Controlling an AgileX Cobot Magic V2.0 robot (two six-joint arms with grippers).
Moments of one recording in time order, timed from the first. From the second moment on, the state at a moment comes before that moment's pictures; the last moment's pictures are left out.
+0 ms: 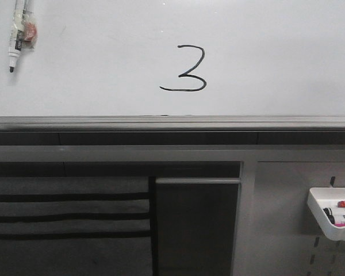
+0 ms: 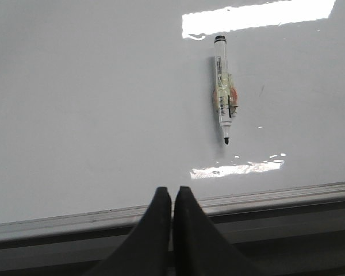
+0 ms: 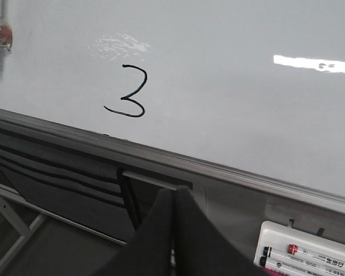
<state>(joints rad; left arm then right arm) -0.10 -0.01 0.01 -0.08 0.00 0.18 0.42 0.52 -0.58 -0.04 0.45 0.08</state>
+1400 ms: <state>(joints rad) -0.10 -0.01 0.01 -0.08 0.00 0.18 0.02 -0.01 0.02 0.05 0.09 0.08</state>
